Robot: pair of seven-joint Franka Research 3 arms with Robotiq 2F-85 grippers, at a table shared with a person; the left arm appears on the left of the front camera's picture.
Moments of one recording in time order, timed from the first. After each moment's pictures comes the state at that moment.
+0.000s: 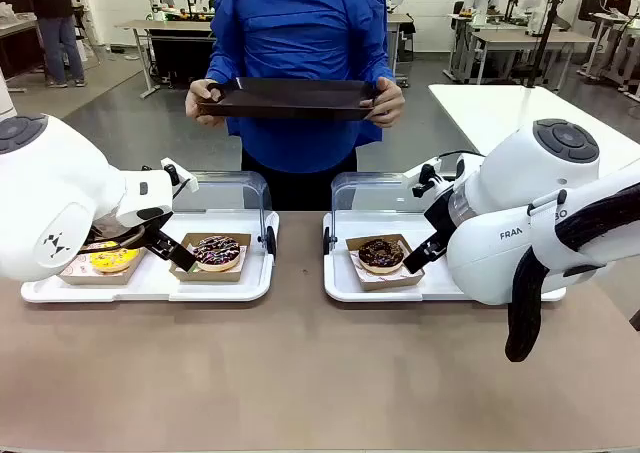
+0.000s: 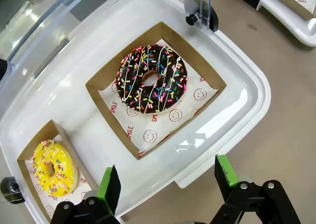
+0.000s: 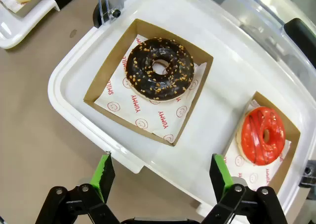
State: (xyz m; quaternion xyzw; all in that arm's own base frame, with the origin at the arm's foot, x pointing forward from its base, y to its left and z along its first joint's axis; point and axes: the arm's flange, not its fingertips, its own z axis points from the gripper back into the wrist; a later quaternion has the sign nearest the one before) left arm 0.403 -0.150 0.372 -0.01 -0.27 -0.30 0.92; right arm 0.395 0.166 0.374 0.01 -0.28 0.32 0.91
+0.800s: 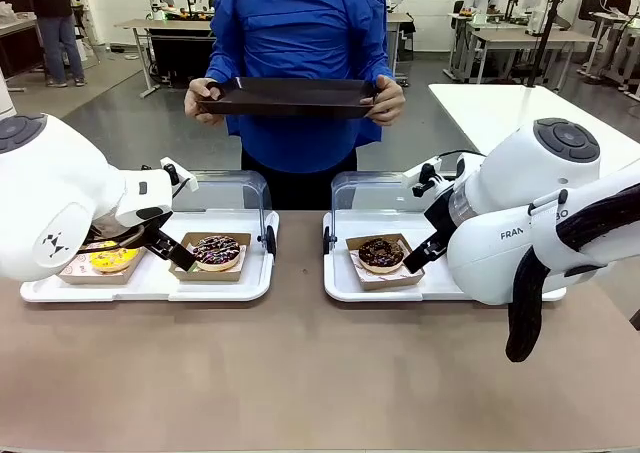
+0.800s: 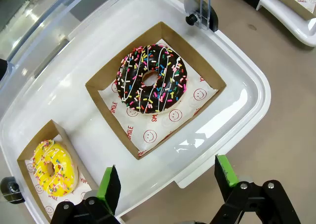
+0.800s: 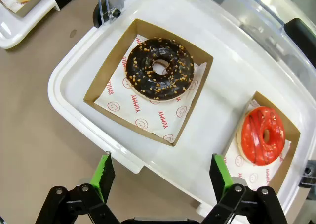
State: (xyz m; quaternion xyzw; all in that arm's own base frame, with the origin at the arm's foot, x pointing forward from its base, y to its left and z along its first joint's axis) left arm 0.403 -0.150 0.372 -0.01 -0.27 -0.30 0.92; right arm 0.395 0.166 0.374 0.01 -0.28 0.32 0.91
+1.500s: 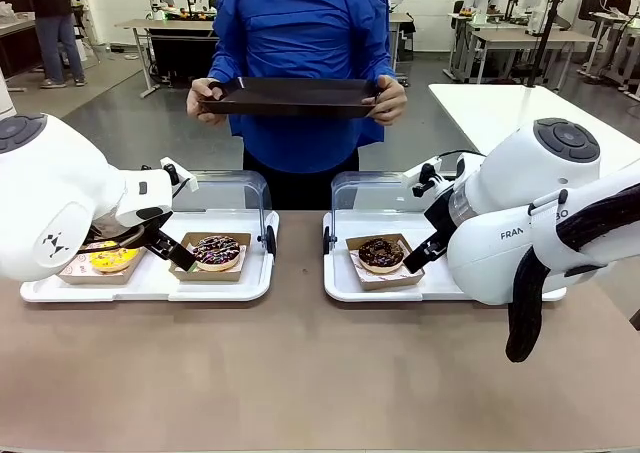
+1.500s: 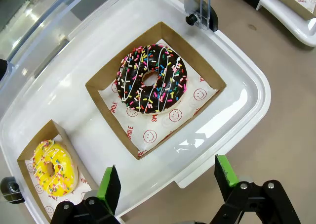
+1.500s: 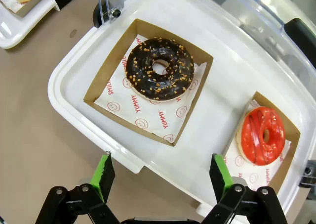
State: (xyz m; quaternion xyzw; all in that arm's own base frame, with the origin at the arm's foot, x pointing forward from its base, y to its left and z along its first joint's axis) left arm 0.403 -0.150 0.372 -0.01 -0.27 -0.30 0.92; right arm 0.395 0.166 0.374 0.01 -0.28 0.32 0.91
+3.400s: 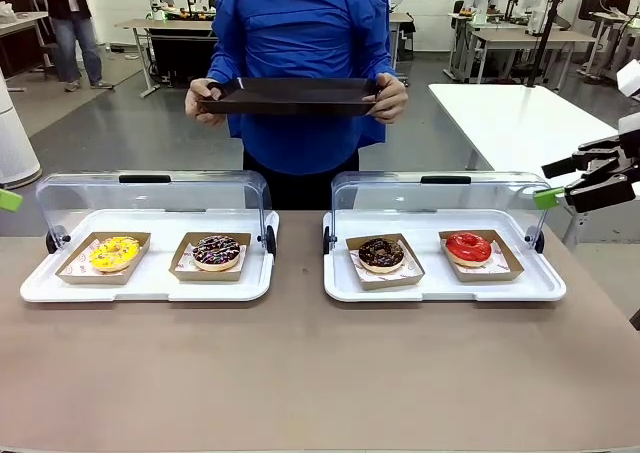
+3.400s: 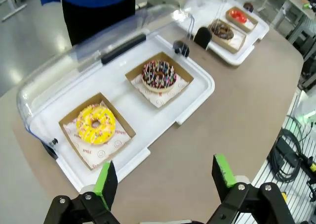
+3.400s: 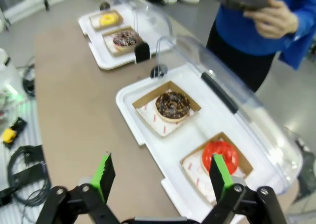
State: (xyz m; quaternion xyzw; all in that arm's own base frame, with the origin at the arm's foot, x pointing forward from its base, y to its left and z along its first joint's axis) left arm 0.325 0.085 0.509 -0.21 -0.35 -0.30 0.86; right arm 0.348 -0.040 0.503 0.21 -0.42 0.45 0.76
